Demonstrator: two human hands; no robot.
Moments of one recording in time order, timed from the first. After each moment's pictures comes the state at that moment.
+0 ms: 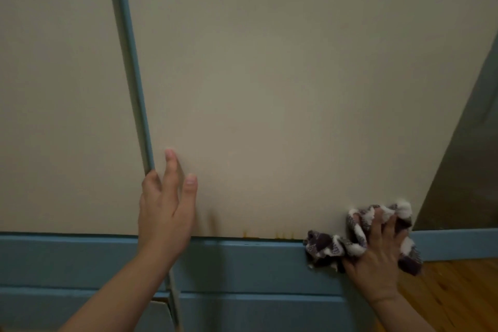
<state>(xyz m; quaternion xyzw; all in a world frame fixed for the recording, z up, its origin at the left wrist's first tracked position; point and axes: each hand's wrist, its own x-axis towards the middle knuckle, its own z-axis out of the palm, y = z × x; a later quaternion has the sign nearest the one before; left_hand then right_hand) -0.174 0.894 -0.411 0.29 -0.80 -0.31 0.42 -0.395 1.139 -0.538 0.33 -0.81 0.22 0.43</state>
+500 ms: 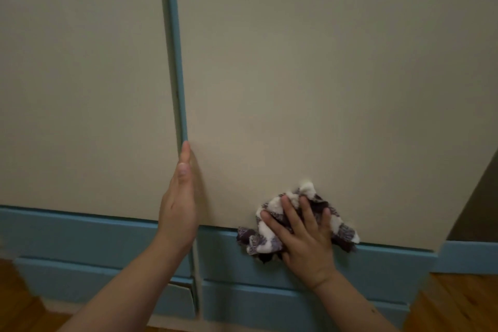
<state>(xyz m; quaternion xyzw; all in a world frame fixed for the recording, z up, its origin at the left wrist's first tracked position) -0.155 0.878 -0.413 0.18 -0.69 -0.53 0.46 -0.331 1.013 -0.529 0.46 -0.69 0.10 0.54</state>
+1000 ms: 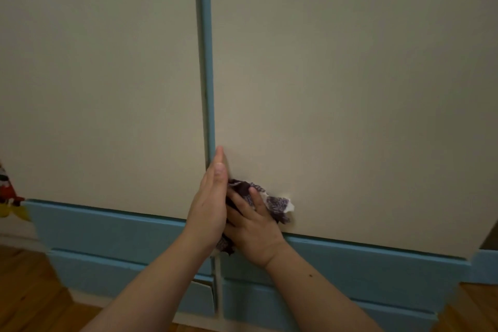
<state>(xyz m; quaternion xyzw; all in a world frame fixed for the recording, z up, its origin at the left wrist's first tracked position) -0.148 0.881 -0.405 0.18 -0.70 -0.57 0.39 -0.273 0.905 -0.504 0.62 -0.58 0.13 0.52</state>
